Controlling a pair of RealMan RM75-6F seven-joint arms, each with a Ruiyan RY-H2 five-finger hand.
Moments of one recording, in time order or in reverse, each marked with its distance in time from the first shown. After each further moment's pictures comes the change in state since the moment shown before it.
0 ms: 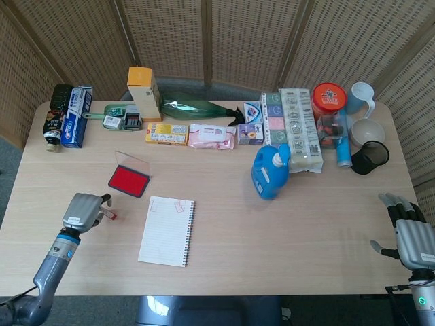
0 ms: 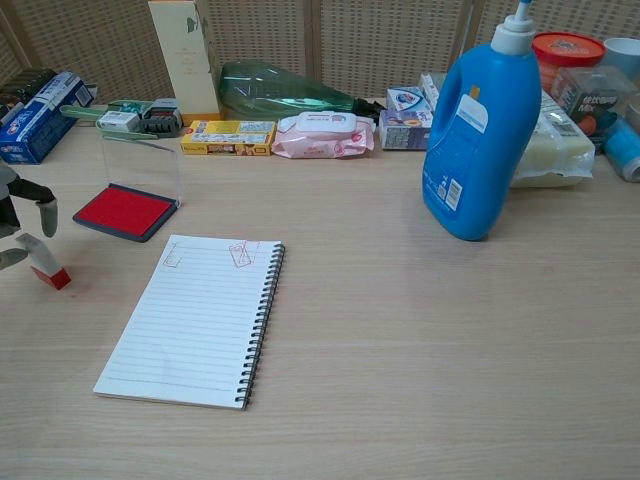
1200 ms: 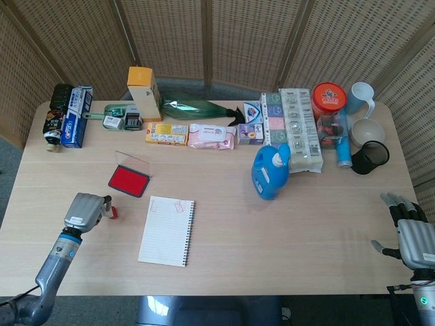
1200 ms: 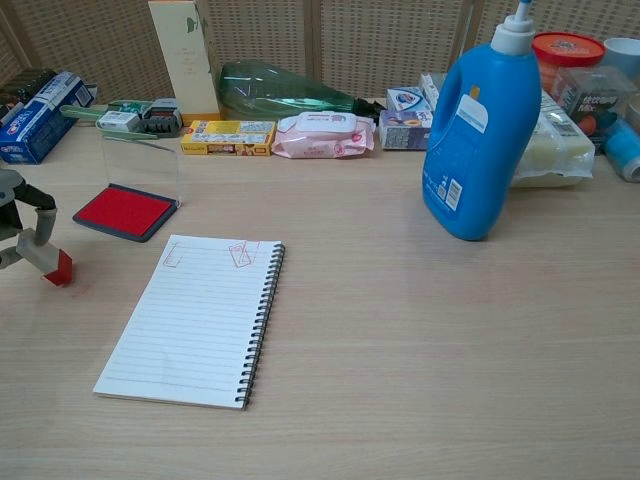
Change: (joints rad) left arm -0.012 -0.009 0.014 0.004 -0.014 0.008 0.053; right arm 0.000 0.007 0.001 0.001 0.005 -0.002 0.011
